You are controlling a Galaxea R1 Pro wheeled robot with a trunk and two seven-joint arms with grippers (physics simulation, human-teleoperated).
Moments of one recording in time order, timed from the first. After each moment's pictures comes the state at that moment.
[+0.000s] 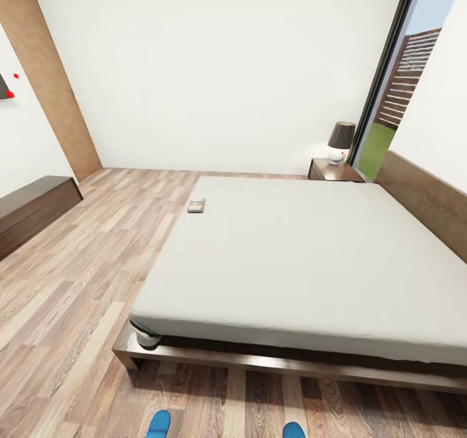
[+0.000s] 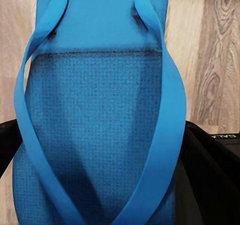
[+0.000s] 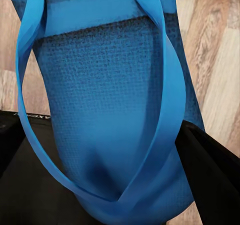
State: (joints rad) left arm -0.35 0.02 -0.40 -0.15 0.38 -0.01 -0.02; right arm -0.29 0.06 -0.51 -0.20 0.58 0.00 0.14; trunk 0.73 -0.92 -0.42
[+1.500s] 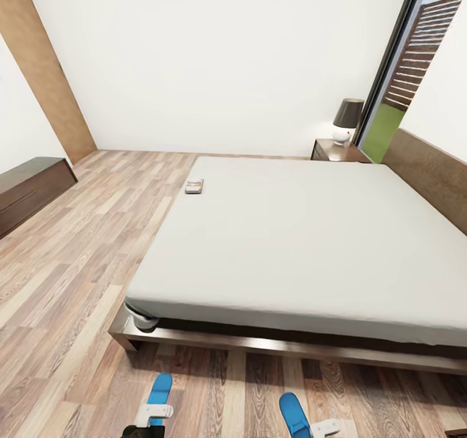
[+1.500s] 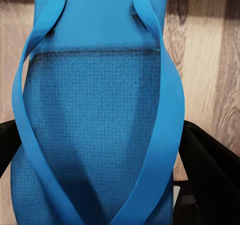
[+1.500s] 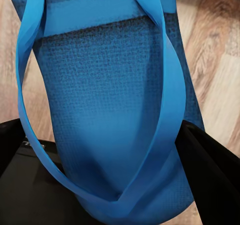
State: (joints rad) left arm -0.45 0.02 -0.40 -0.14 0.38 -0.05 0.01; right arm -0.37 0.06 -0.51 -0.22 0.67 0.00 0.13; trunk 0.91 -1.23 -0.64
